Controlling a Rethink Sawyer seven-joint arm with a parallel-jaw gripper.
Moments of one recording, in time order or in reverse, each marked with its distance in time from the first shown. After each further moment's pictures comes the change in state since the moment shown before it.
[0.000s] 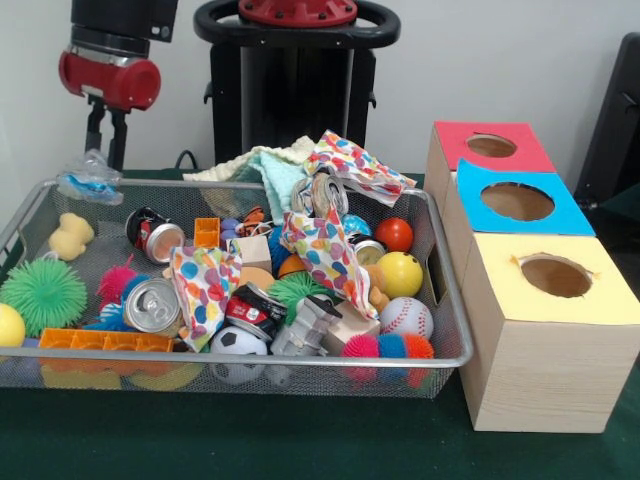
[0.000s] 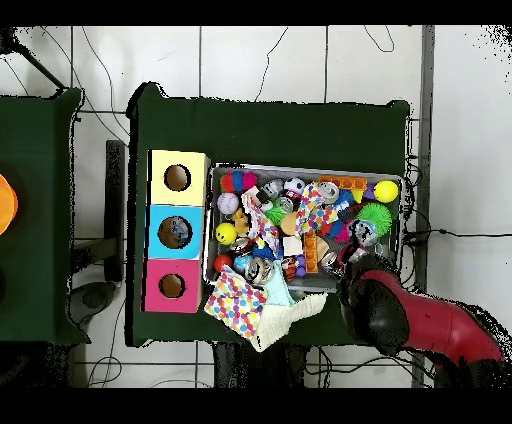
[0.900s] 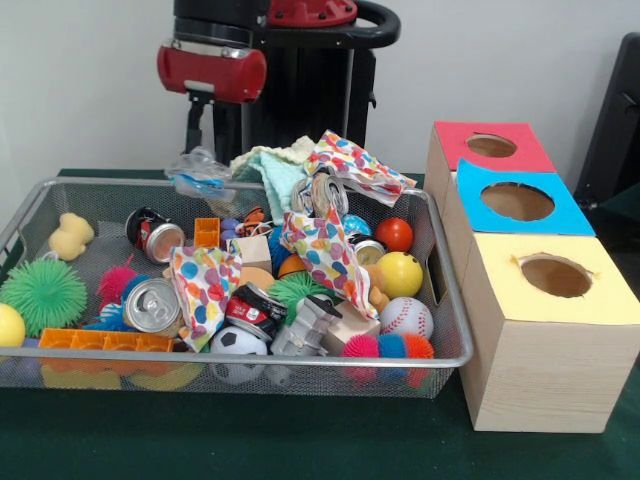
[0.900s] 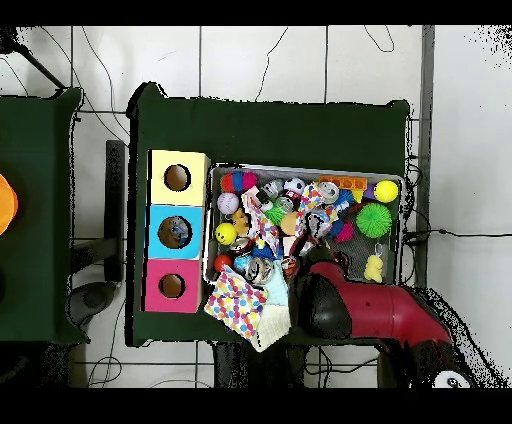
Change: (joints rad) arm 0.193 -0.047 -0.009 0.053 0.048 0.000 0.000
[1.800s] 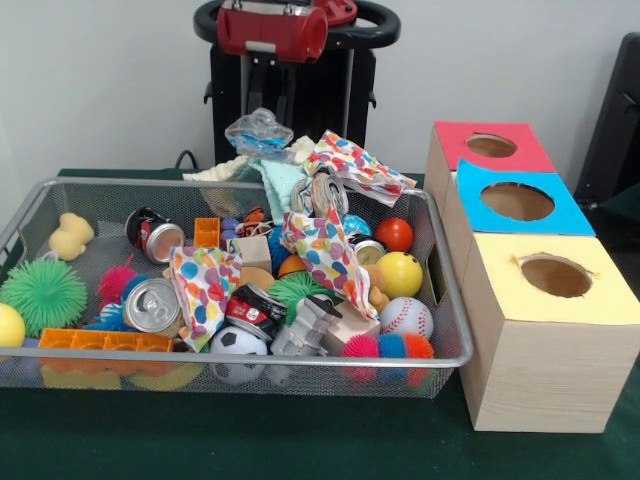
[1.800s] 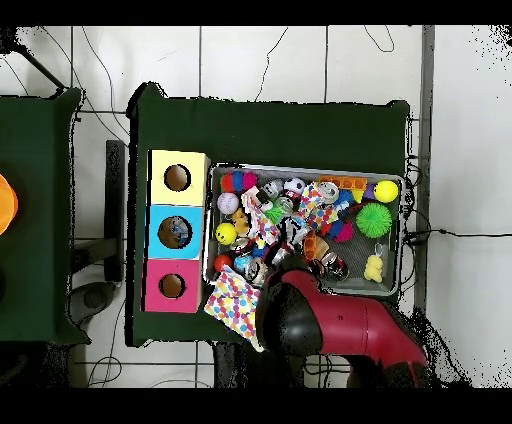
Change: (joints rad) arm 0.077 -0.125 -0.003 0.087 0.131 0.047 0.000
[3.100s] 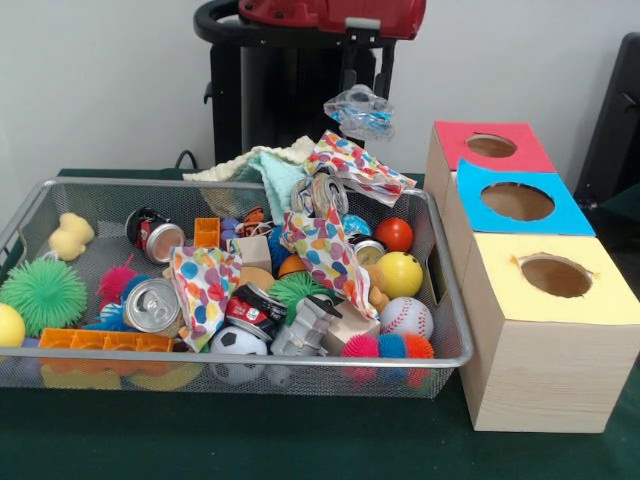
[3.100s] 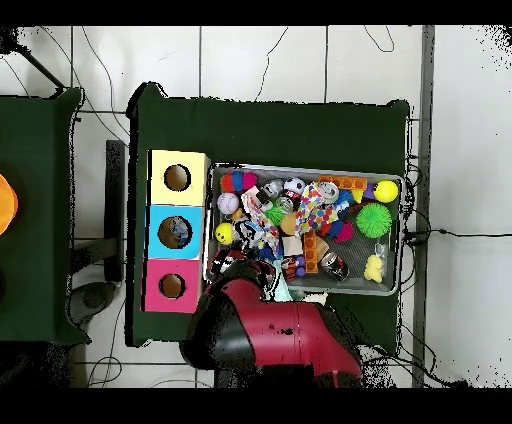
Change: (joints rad) arm 0.280 -0.036 -0.125 0.001 0.069 0.019 0.000
